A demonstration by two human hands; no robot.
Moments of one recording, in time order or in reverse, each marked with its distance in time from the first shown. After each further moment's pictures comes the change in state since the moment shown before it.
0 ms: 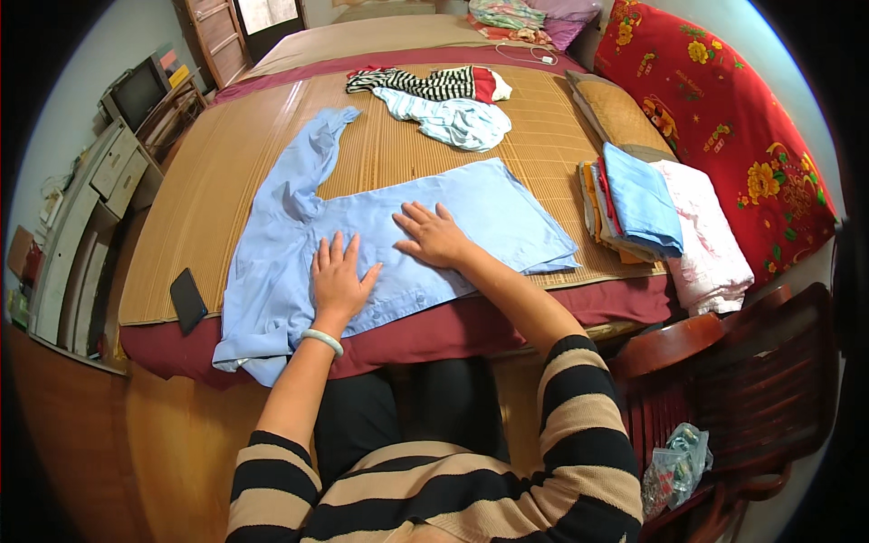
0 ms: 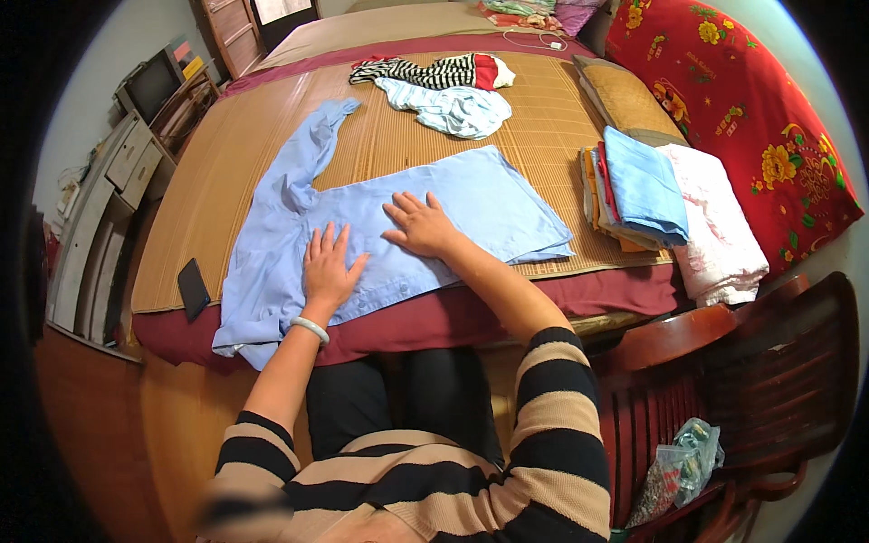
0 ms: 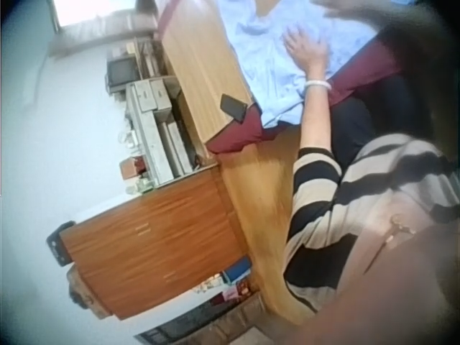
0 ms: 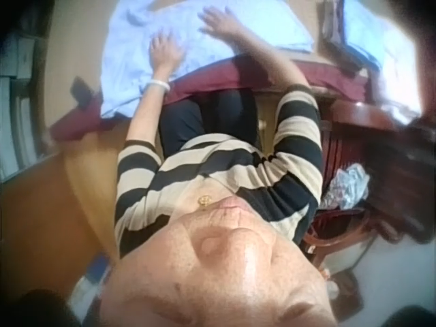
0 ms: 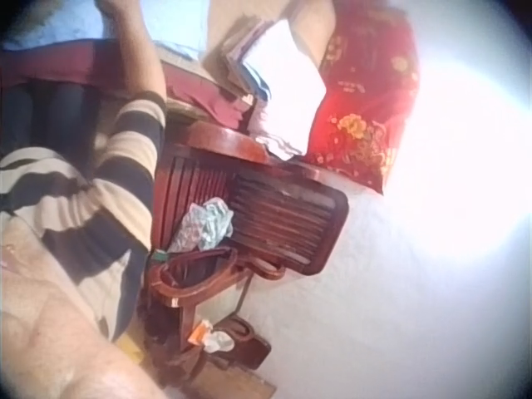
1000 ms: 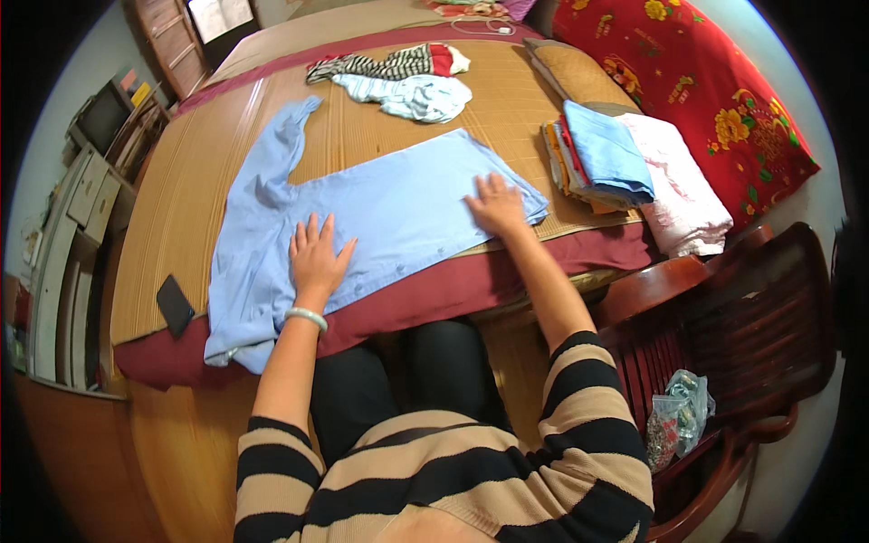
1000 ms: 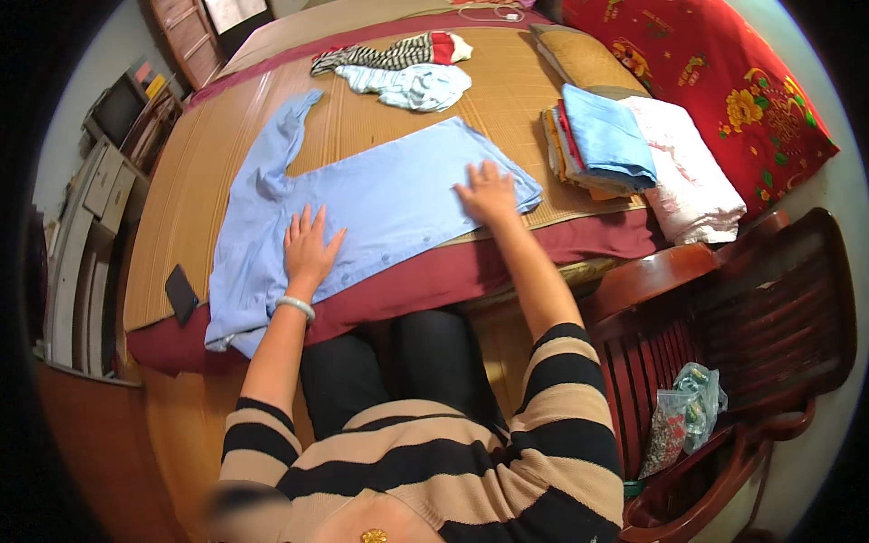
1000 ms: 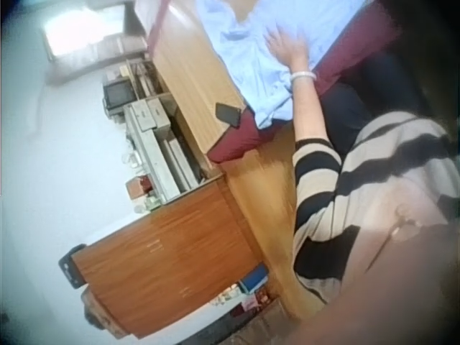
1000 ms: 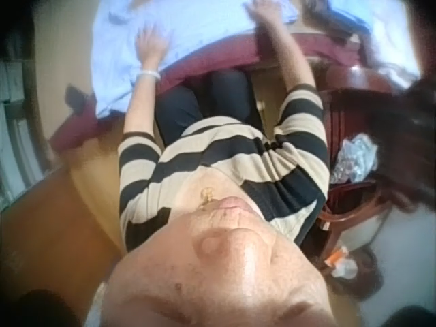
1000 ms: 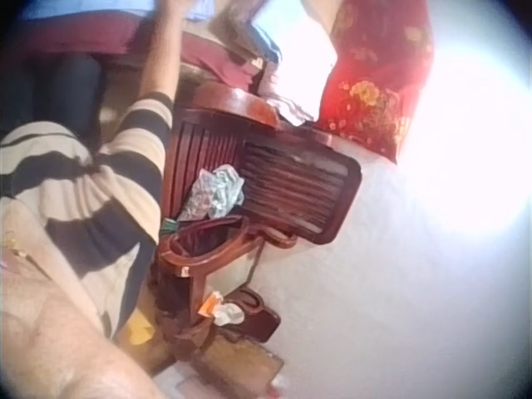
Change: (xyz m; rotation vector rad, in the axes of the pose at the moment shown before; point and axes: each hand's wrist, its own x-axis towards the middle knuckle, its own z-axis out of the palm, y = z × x) left_hand -0.002 -0.008 0.008 0.038 -0.002 0.008; right_hand -0.108 0.077 -0.030 -0.186 0.043 0.658
